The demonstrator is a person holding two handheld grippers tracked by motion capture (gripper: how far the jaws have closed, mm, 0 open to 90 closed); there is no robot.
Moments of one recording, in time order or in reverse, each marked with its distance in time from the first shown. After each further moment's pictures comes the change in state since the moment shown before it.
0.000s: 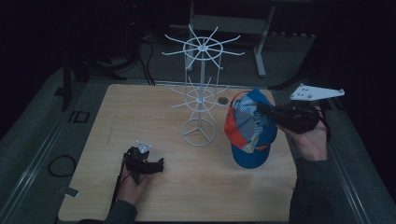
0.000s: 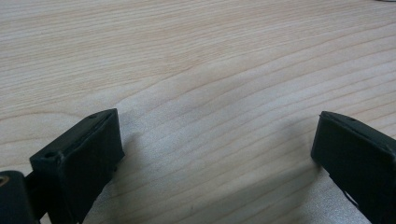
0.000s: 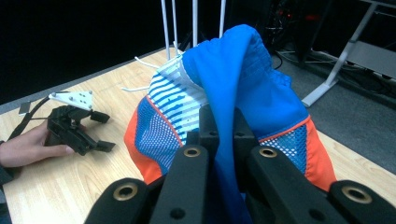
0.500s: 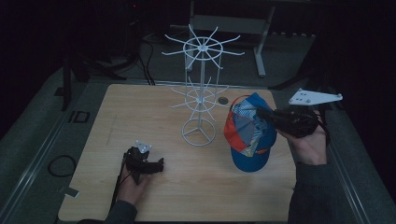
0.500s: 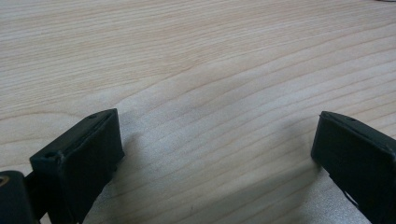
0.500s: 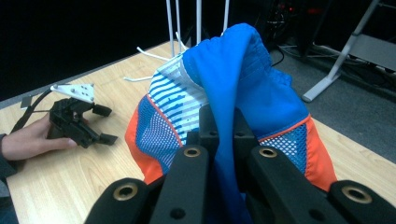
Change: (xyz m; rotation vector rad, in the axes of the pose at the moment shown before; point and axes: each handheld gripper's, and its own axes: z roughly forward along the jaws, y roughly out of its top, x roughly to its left) left arm 0.000 0.000 0.000 -0.001 0.000 0.000; right arm 0.004 -0.009 0.000 0.016 0.000 0.009
